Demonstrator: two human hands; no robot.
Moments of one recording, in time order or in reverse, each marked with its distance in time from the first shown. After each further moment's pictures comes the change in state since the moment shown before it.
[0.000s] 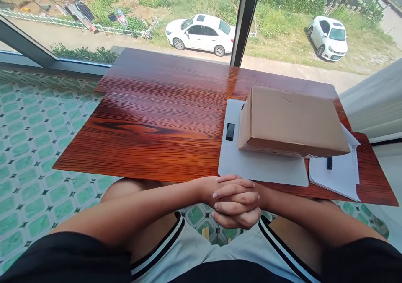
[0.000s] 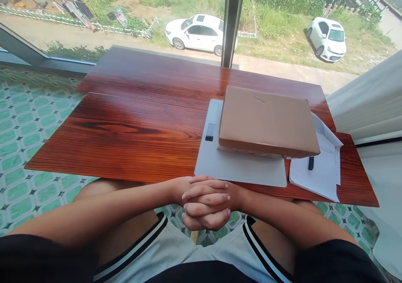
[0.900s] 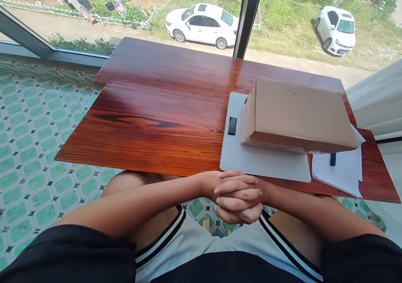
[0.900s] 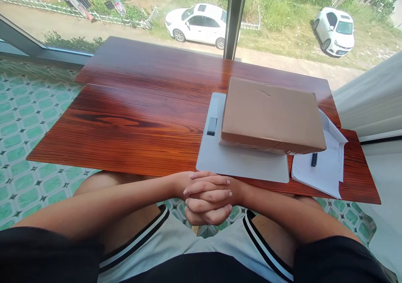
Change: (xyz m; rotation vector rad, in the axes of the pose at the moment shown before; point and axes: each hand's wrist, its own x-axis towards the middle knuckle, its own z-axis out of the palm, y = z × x) left_hand 0.024 0.020 -0.015 0.055 -0.220 0.132; right_hand -0.005 -0.029 0.024 -0.267 0.092 -0.025
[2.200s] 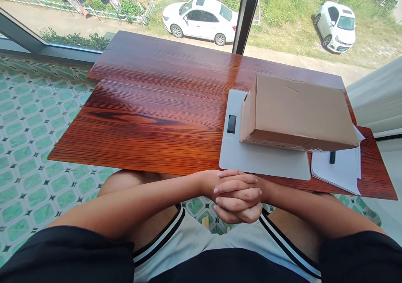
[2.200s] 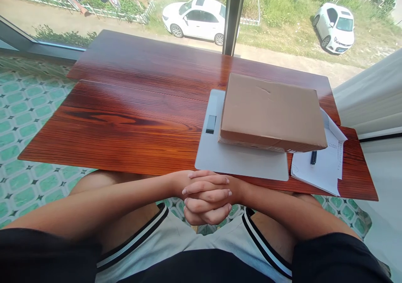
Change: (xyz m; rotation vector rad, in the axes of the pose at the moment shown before) left_hand 0.096 0.096 0.120 -1.175 1.582 -0.391; right_hand 0.017 -0.038 0.039 -0.469 0.740 -0.461
